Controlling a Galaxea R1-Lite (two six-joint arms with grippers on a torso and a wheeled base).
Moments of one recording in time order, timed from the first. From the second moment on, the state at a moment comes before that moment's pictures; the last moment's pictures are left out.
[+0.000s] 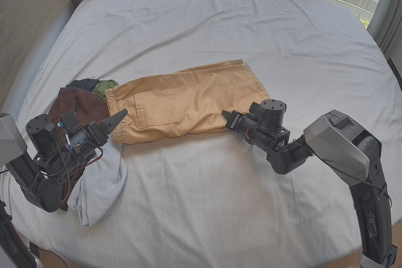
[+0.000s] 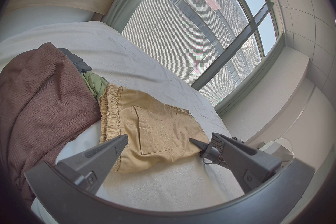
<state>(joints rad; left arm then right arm) -0.09 1.96 -0.45 -1.55 -0.41 -0.55 0.45 2.56 -1.50 -0.97 0.11 0.59</state>
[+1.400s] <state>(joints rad) -0.10 1.96 -0.45 -1.55 -0.41 -0.54 0.42 2.12 -0.72 -1.05 0.11 0.41</state>
